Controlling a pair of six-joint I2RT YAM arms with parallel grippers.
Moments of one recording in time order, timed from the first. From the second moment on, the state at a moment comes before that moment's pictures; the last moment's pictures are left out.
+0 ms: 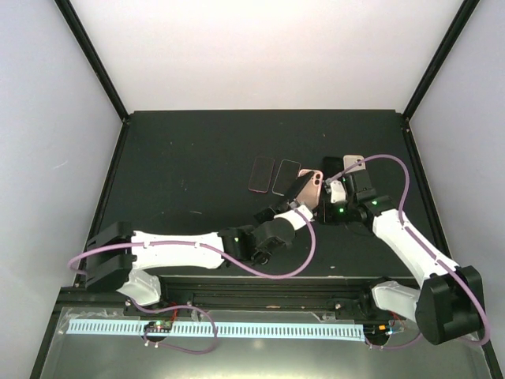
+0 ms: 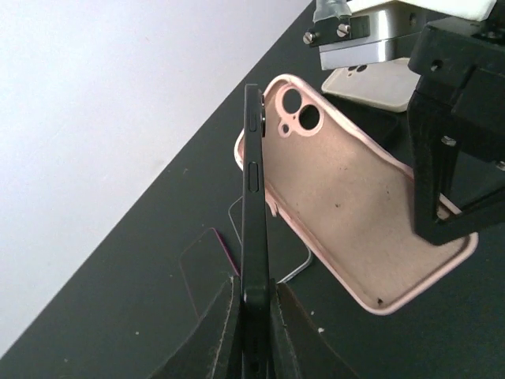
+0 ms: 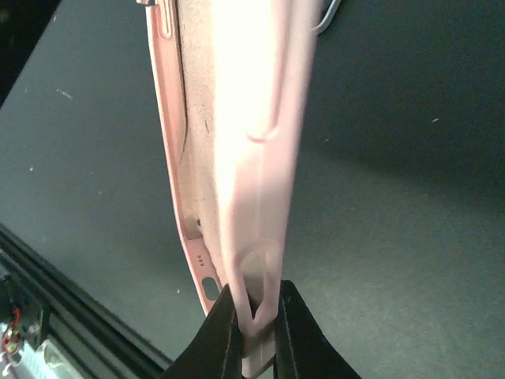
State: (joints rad) left arm -1.31 1.52 0.98 0.05 -0.83 0.23; right arm 0.29 1.16 0.74 -0.61 -0.52 0.33
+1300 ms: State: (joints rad) left arm -0.92 1.17 0.67 -0.20 -0.79 -0.08; right arm 0.25 1.05 0.75 -0.56 -0.46 -0.09
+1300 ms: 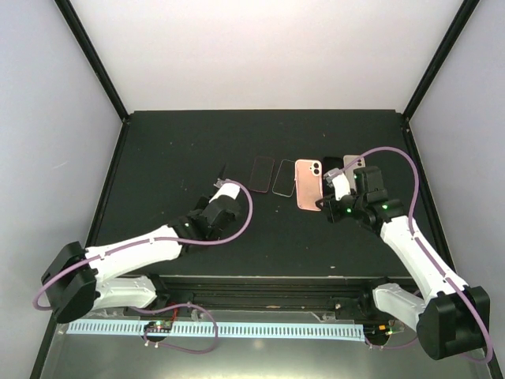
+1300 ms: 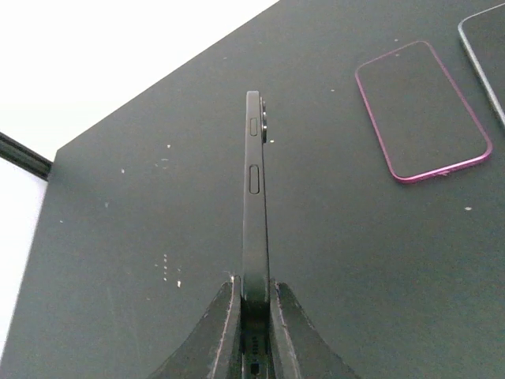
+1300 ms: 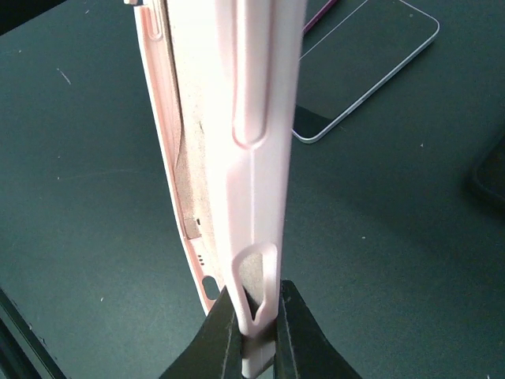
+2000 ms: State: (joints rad) left arm -0.90 1.68 0.75 0.09 -0.93 0.28; right arm 0.25 1.00 0.77 -0.58 -0.47 -0.11
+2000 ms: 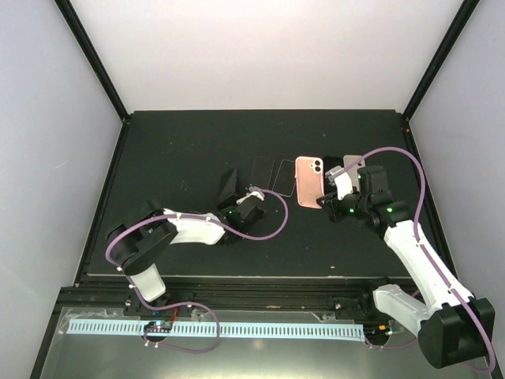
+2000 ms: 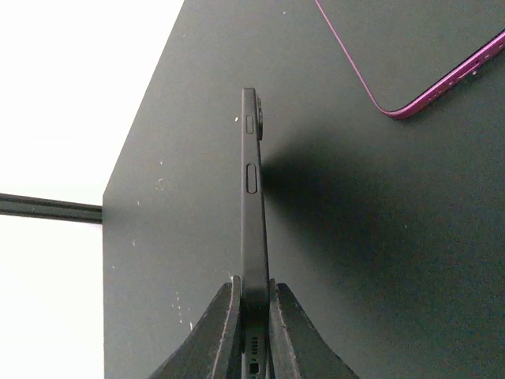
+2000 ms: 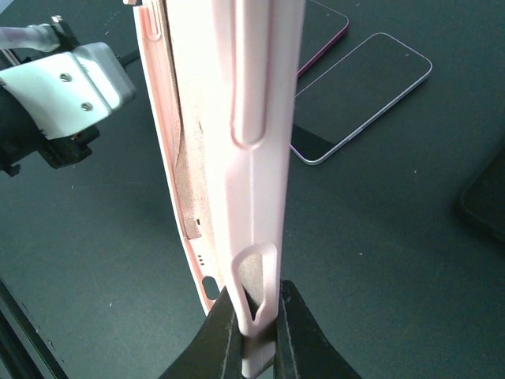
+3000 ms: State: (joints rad) left arm -0.88 1.76 1.00 -0.38 -0.69 0.08; right arm 0.25 1.03 0.77 -0.58 -0.45 -0.11
